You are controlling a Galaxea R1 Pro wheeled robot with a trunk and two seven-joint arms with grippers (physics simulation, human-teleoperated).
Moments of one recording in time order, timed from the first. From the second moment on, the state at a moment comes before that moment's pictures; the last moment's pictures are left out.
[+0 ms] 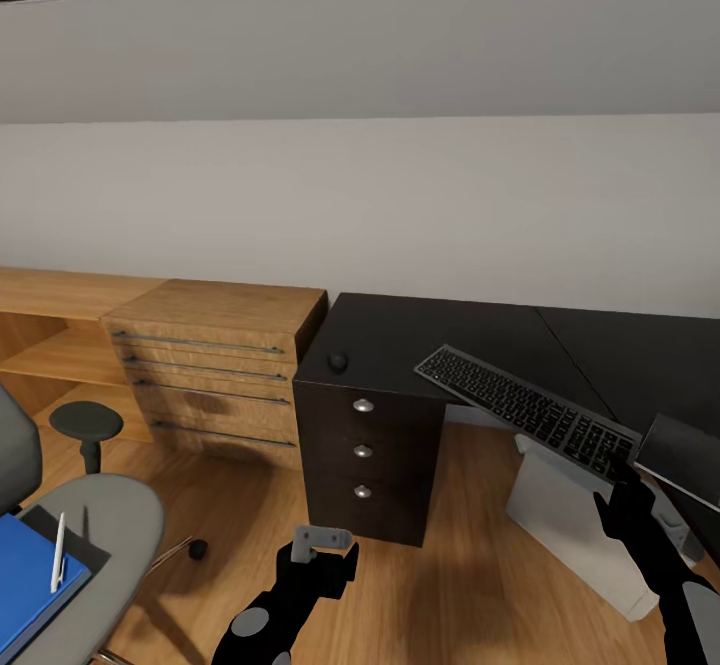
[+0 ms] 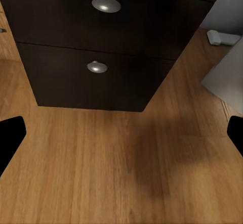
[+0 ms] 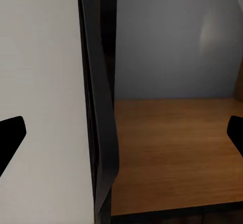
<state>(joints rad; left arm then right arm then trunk) -0.07 -0.07 -0.44 -1.46 0.25 0.45 0.23 -0.31 -0.06 -0.70 -1.12 -1.31 0.43 0.16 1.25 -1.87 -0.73</state>
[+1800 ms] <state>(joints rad) -0.07 -0.07 -0.44 -1.46 0.25 0.45 0.23 -0.31 -0.05 -0.69 -1.16 -1.31 0.43 0.15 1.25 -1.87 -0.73</state>
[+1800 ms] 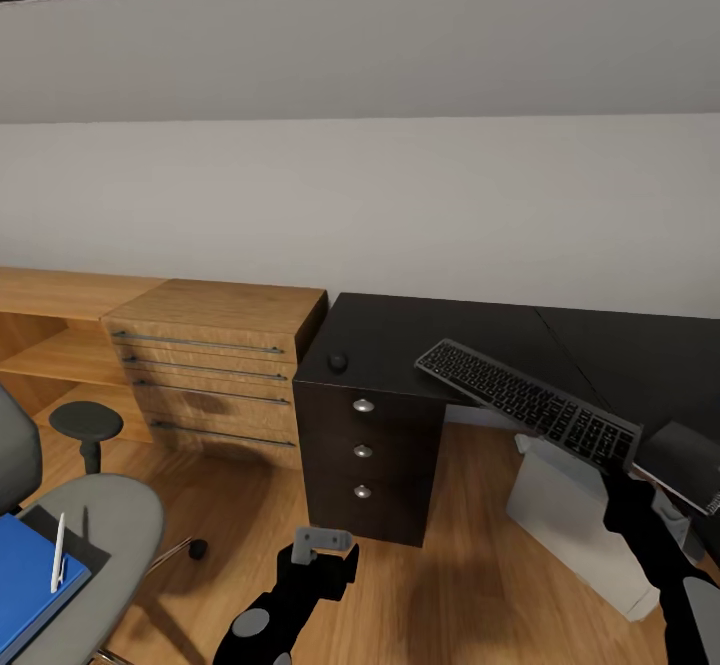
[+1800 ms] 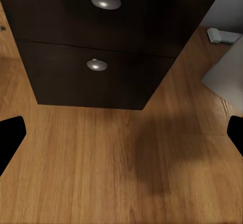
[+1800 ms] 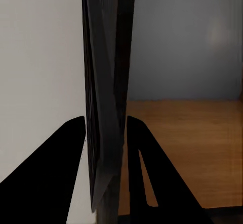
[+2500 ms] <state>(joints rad) -0.07 -0.07 -0.44 -1.43 0.25 0.45 0.23 -0.31 -0.01 -0.69 -1.23 -1.29 0.43 0.15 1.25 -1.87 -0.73</state>
